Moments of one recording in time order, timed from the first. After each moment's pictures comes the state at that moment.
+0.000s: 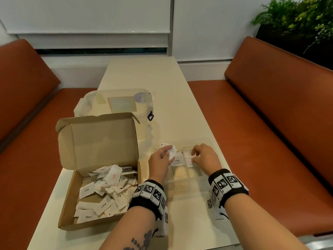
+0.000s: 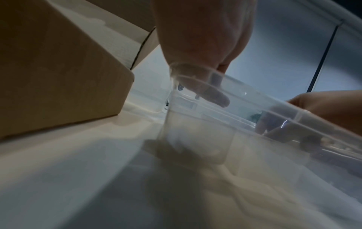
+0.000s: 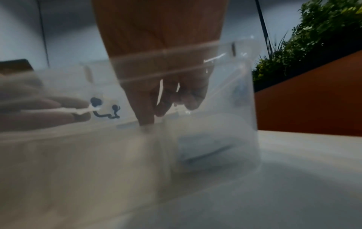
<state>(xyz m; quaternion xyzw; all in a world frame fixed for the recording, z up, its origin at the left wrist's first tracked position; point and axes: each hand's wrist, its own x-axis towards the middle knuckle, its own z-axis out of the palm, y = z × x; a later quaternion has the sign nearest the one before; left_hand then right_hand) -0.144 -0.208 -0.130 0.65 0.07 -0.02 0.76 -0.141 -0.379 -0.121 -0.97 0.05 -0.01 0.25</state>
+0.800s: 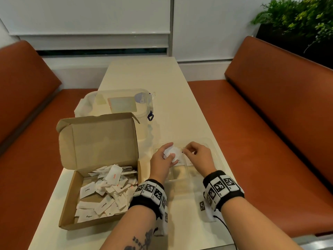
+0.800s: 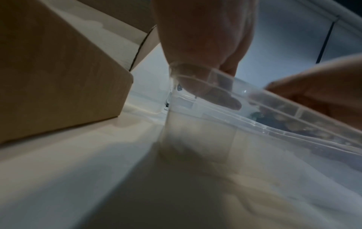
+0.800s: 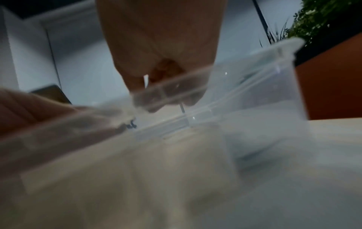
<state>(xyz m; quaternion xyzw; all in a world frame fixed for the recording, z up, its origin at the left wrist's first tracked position) -0.146 -0.209 -0.127 0.67 0.04 -0.05 0.74 -0.149 -0.354 -0.110 -0.89 0.05 -0.09 0.44</state>
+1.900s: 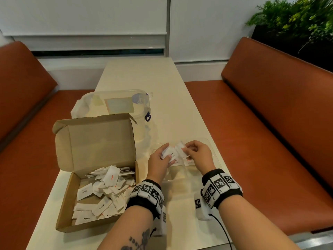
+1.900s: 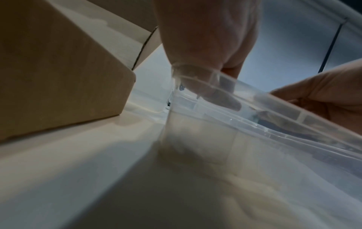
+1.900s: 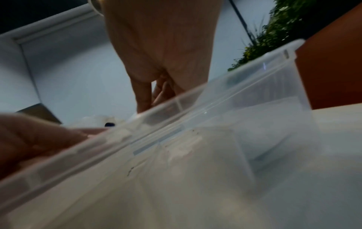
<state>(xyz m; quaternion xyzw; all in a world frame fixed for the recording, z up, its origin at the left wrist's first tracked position) -0.144 -0.208 -0.130 0.65 0.05 -0.06 0.75 -0.148 -0.356 -0.104 -0.79 0.11 -0.07 0.60</state>
